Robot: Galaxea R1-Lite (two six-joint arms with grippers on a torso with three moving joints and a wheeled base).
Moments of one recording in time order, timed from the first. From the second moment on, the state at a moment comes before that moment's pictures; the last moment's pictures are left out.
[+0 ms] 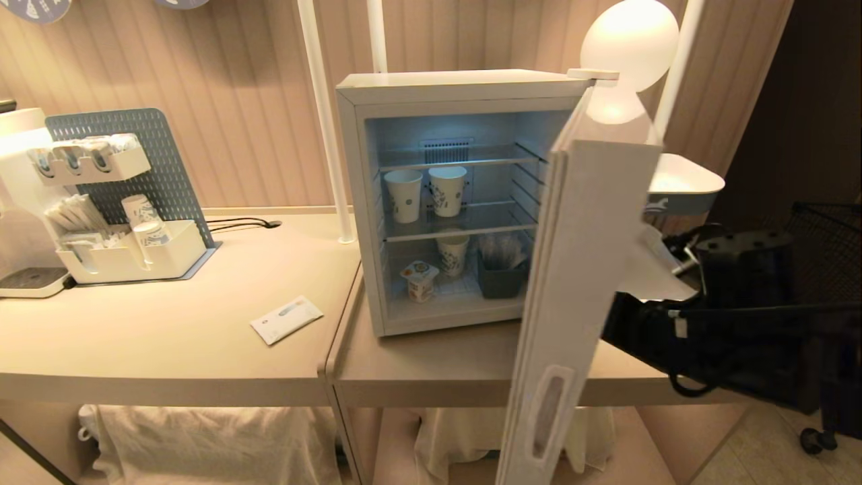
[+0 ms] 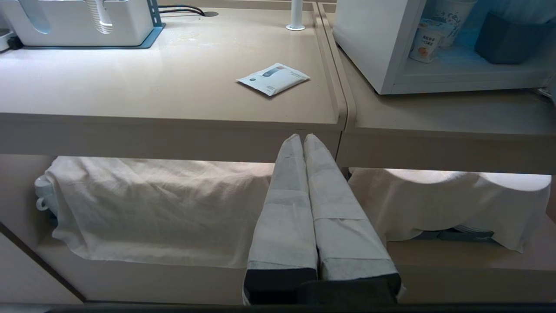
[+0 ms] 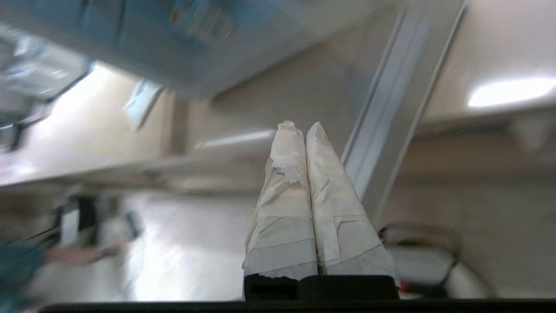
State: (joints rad) left arm 0.00 0.00 0.00 0.00 0.01 -0.04; right arm 0.51 1.62 -0.70 -0.42 -0.11 0.69
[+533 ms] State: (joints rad) left arm 0.00 0.00 0.00 0.00 0.01 -0.04; right arm 0.65 1.77 -1.15 -0.30 -0.44 0.38
